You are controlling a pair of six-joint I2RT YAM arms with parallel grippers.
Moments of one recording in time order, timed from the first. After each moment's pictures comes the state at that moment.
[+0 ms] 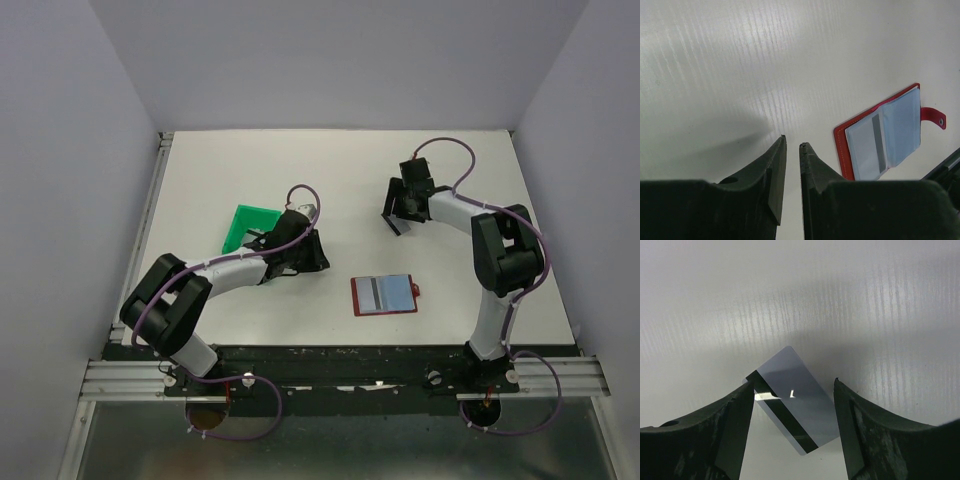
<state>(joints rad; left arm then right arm) -0.64 1.56 0.76 0.04 0.17 -0.66 0.30 1.95 1.26 -0.21 0.13 0.44</state>
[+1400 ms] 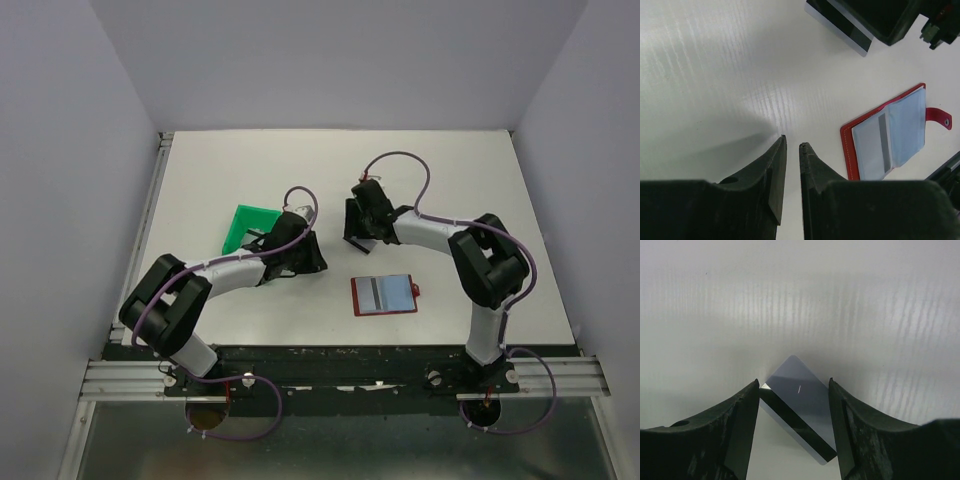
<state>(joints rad) -0.63 1.56 0.75 0.06 0.18 -0.67 0.59 1.93 1.19 -0.12 0.17 0.50</state>
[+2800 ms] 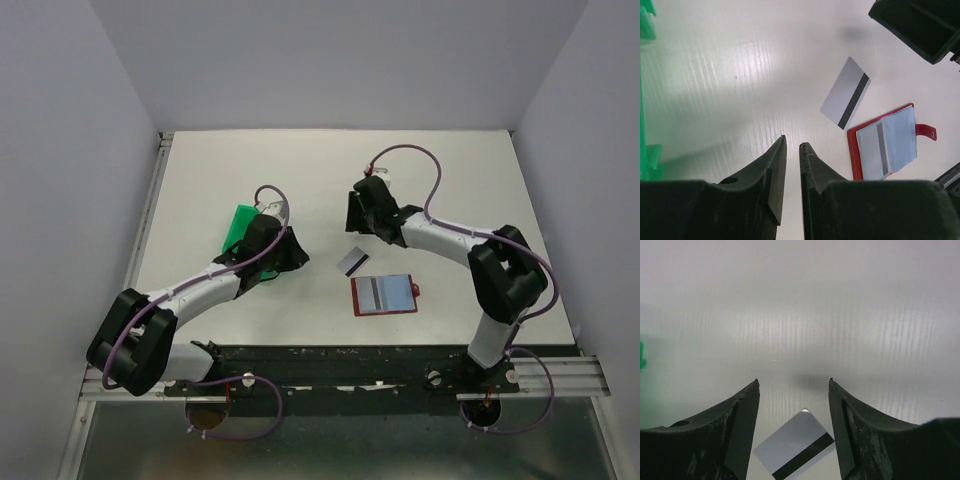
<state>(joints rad) -0.54 1.31 0.62 0.06 0.12 -0.66 0.66 1.79 1.17 -0.16 0.27 0.51</state>
